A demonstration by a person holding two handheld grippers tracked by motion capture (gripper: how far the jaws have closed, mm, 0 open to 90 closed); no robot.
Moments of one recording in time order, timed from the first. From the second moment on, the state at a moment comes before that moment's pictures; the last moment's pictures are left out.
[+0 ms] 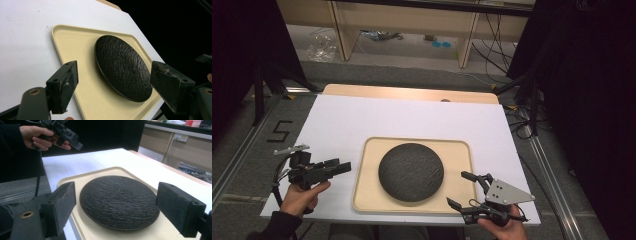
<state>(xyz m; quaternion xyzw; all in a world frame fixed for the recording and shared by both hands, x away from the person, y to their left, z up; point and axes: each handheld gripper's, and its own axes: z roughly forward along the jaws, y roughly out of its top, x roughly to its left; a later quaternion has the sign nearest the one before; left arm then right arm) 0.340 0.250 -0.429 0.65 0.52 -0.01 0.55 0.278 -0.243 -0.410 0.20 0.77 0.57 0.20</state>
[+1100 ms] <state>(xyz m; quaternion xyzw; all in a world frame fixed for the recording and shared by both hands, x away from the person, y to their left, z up) 0.298 0.246 -0.434 0.69 0.49 0.01 0.54 0.278 -0.243 -0.410 0.20 0.77 0.57 0.20</state>
